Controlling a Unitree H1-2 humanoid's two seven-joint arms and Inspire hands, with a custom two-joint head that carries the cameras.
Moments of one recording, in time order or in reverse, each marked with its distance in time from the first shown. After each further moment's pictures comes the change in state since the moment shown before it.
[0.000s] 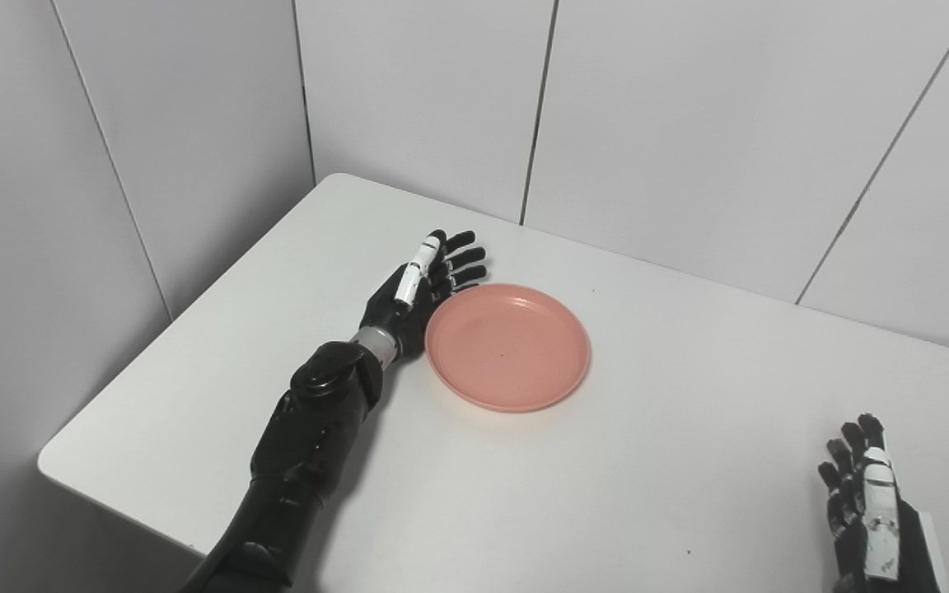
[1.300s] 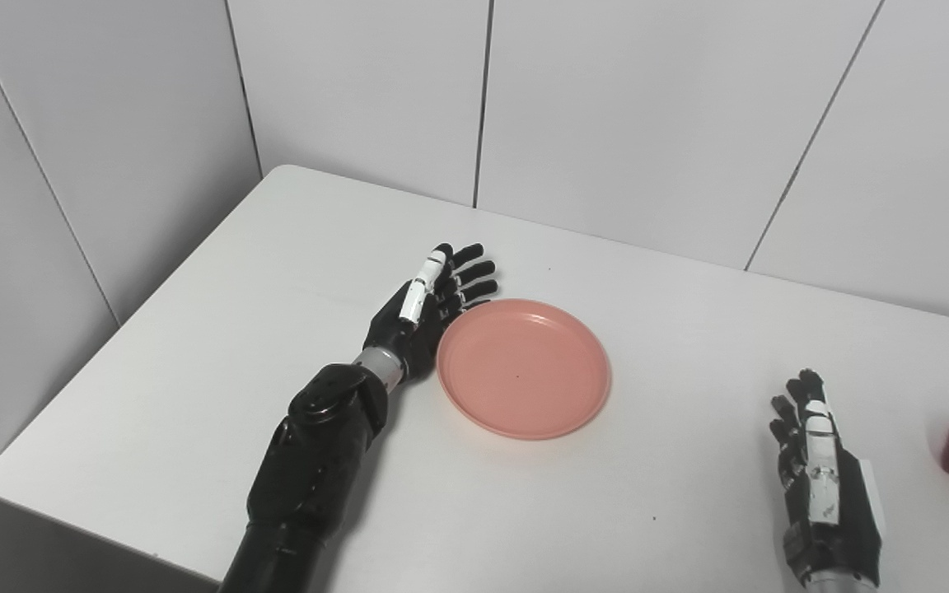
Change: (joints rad) left arm 0.074 -0.128 -0.066 -0.196 0.017 0.126 0.064; right arm -0.005 0.033 0.010 -0.001 -0.046 0.000 -0.025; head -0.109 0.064
